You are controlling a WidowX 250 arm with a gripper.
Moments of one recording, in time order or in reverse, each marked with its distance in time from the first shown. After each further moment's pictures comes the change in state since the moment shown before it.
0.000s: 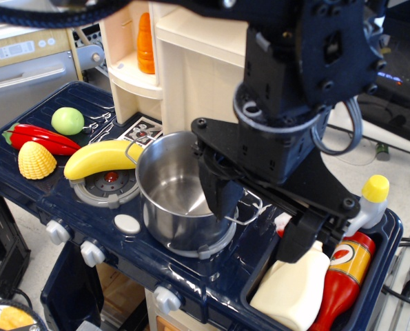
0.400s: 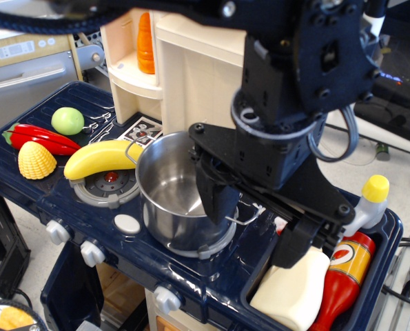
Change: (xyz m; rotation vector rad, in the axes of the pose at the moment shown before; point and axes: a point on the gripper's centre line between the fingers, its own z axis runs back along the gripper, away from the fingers) arm -0.007 0.013 -0.001 0.021 0.065 -0.064
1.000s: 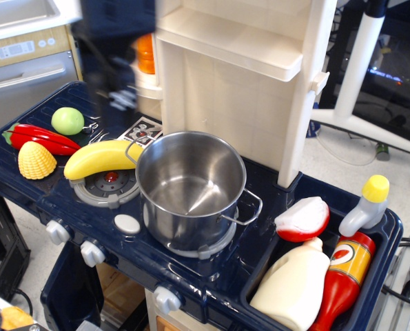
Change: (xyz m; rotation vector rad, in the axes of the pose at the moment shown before) arm 0.006 0.143 0.014 -0.055 0.063 -0.511
